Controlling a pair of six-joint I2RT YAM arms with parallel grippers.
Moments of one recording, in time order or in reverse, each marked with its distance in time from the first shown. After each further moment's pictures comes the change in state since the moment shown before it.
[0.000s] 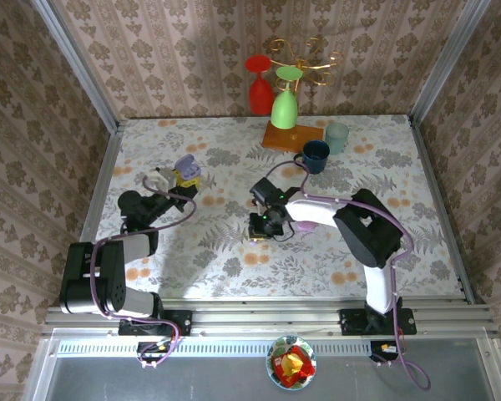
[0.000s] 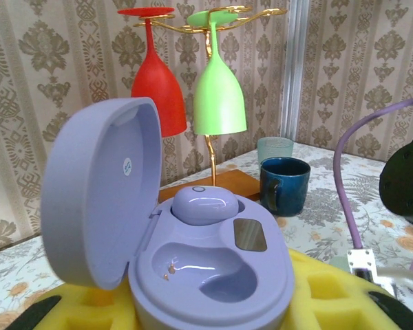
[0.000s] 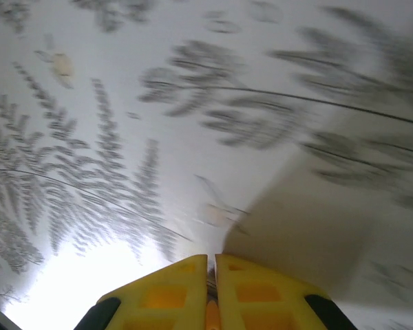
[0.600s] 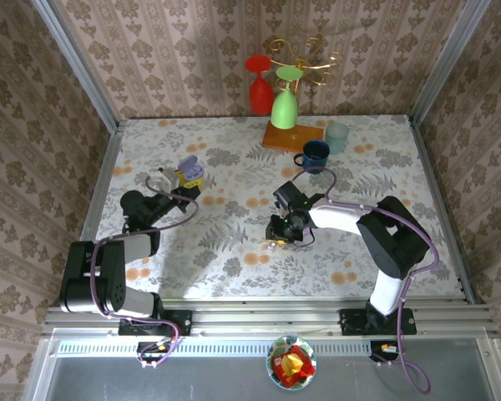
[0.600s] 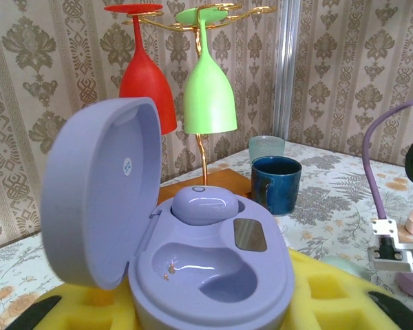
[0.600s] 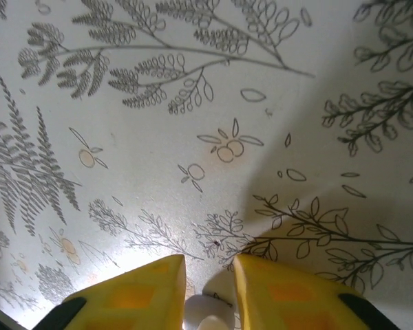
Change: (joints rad) left arm -0.021 0.005 0.000 0.000 0.000 0.000; right arm -0.085 -0.153 -0.195 0.054 0.010 0.047
